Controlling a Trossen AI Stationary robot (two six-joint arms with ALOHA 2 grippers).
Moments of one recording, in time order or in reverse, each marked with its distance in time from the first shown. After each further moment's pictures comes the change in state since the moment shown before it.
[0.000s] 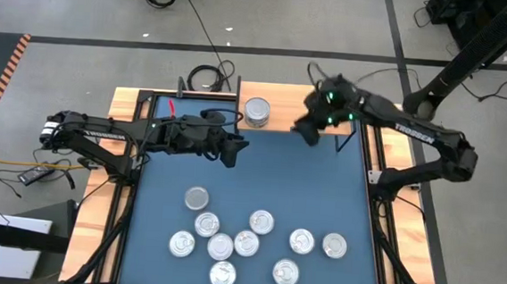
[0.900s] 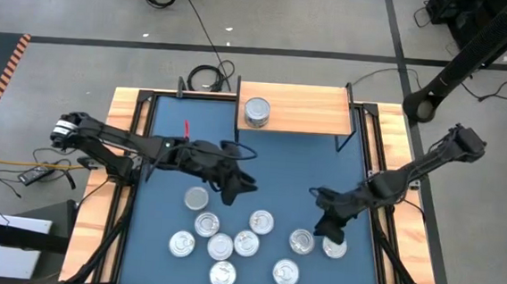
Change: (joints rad) left arm -0.142 0.129 0.000 0.143 0.288 -0.041; right arm 0.973 -0.181 -0.567 0.371 0.235 0.879
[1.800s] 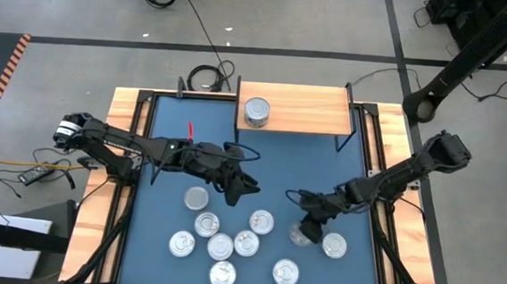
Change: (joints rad) left arm 0.000 0.025 0.000 0.016 0.005 -0.033; right arm -0.135 0.294 0.001 0.109 0.038 -0.144
